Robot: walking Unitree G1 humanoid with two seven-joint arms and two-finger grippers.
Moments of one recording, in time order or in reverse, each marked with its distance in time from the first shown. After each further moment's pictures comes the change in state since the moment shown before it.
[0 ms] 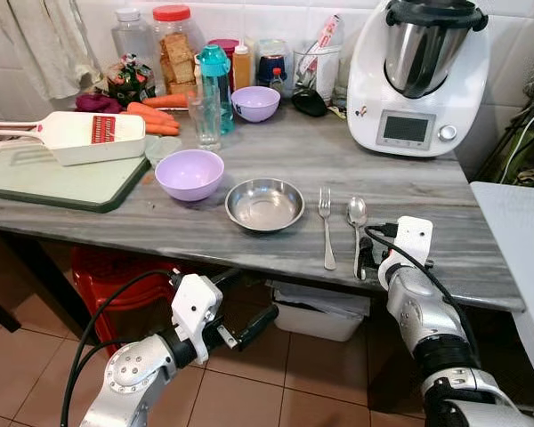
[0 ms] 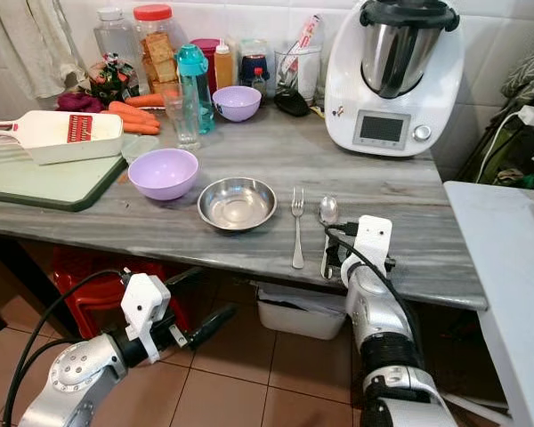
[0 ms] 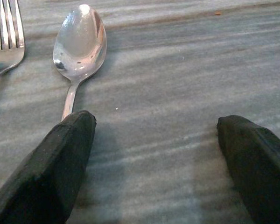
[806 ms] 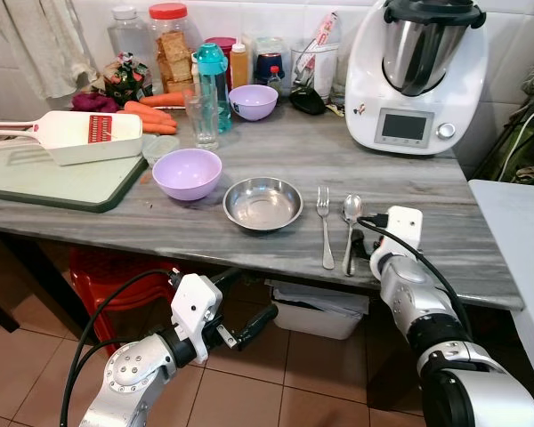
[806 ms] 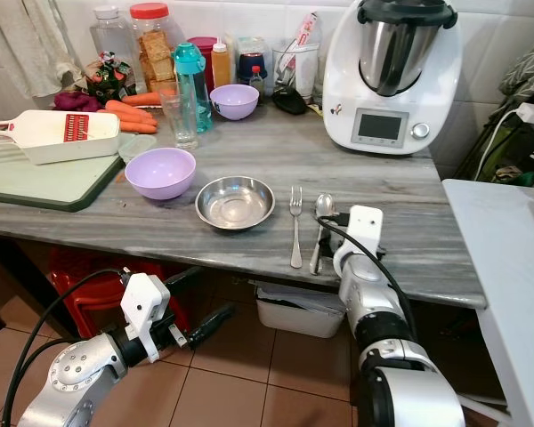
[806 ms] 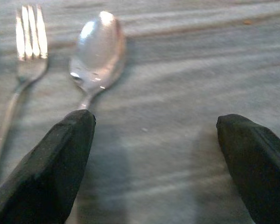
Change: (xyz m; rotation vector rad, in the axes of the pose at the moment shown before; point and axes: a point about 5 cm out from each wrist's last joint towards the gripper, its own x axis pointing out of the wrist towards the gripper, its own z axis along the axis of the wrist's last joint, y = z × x) left arm 0.000 0.000 0.000 0.003 0.003 0.003; right arm 0.010 0.015 0.012 -0.007 -0.007 0.060
